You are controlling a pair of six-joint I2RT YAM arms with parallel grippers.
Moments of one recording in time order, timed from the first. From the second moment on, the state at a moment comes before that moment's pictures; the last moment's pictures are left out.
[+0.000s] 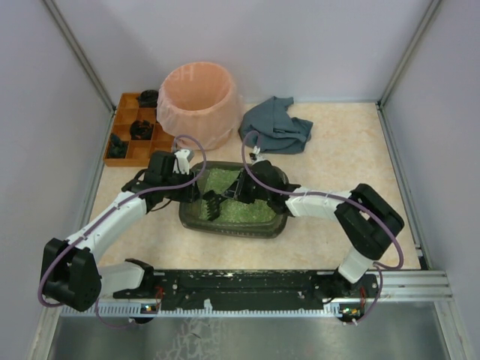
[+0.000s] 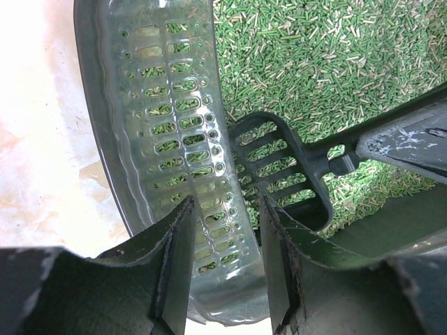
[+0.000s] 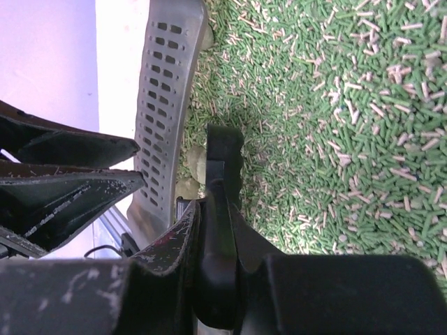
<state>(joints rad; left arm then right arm) -0.38 1.21 0.79 -0.40 0.19 -0.19 0.81 1.65 0.86 0.27 -0.15 0.98</state>
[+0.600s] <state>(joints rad) -0.38 1.21 0.79 -0.40 0.19 -0.19 0.72 1.42 0.71 0.18 -0.15 0.99</state>
